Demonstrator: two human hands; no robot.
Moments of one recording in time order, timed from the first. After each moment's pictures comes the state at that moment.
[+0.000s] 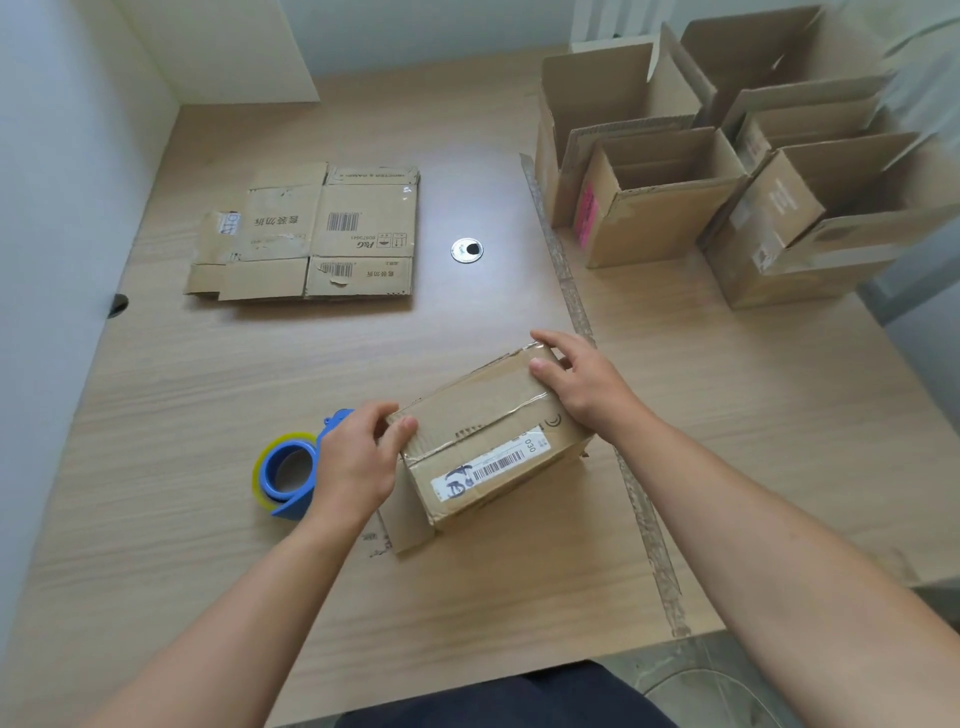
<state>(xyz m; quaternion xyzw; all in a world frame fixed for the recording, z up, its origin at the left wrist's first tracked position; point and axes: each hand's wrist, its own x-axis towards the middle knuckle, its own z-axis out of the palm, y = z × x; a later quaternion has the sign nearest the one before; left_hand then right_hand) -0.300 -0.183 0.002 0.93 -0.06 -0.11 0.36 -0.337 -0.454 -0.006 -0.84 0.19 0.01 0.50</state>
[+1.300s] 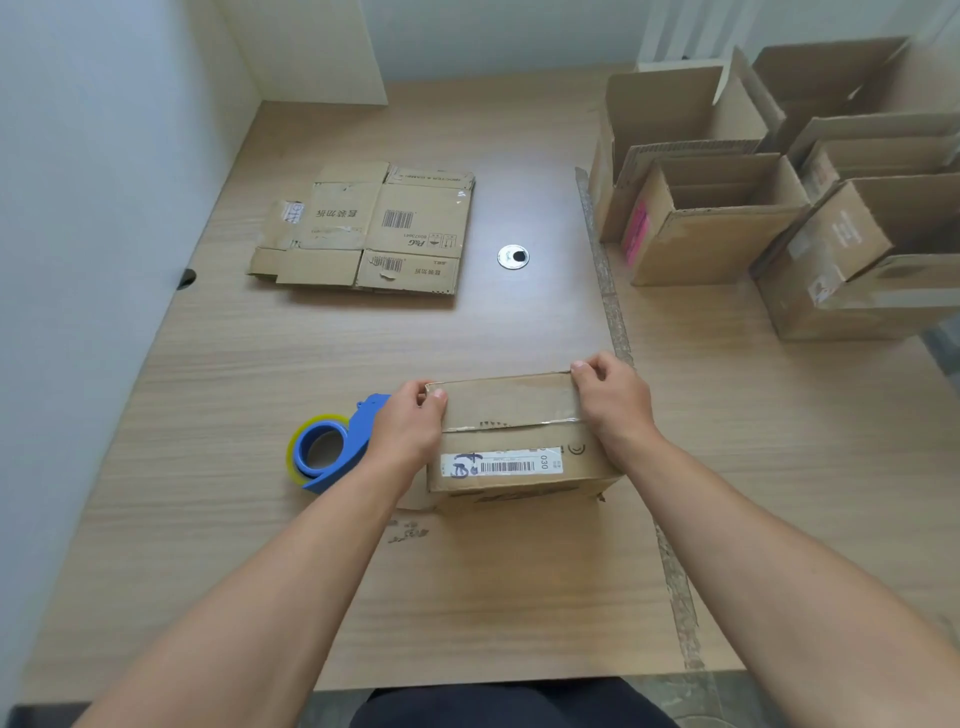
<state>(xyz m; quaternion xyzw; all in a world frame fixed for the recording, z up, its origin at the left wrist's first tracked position) -0.289 -0.210 0.010 0.86 0.08 -0.20 0.45 -0.334 -0.431 -0.003 -0.81 0.32 -0.06 0.48</state>
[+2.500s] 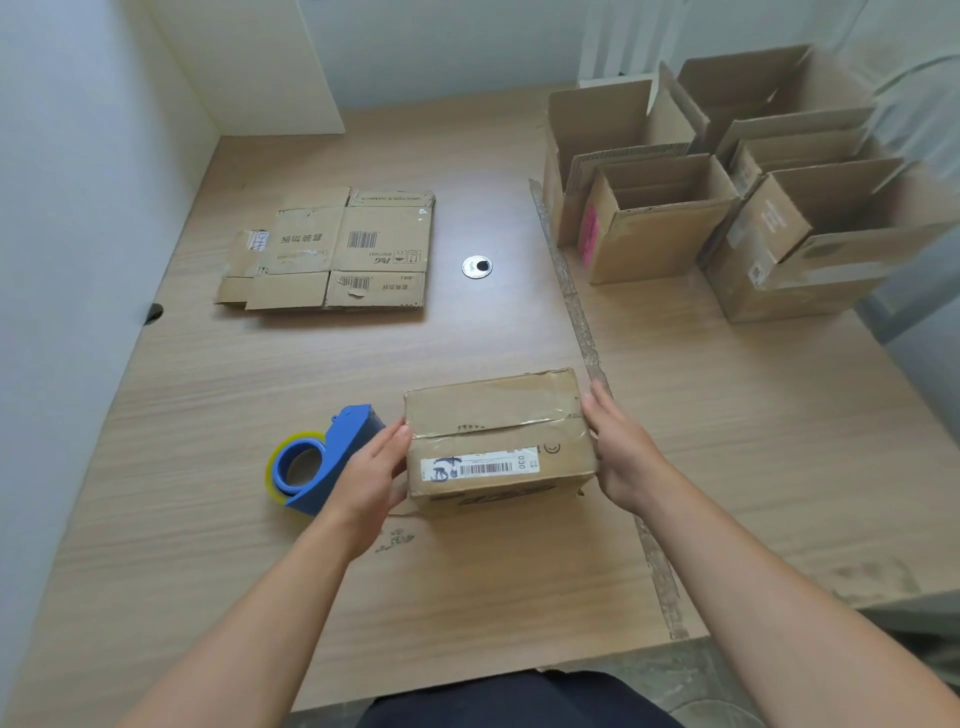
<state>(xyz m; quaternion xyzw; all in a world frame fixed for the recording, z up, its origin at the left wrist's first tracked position) -0.323 -0.174 -0.009 0.68 0.08 -0.32 0.65 -0.400 -0.435 -0.011 -0.50 0.38 0.01 0.78</state>
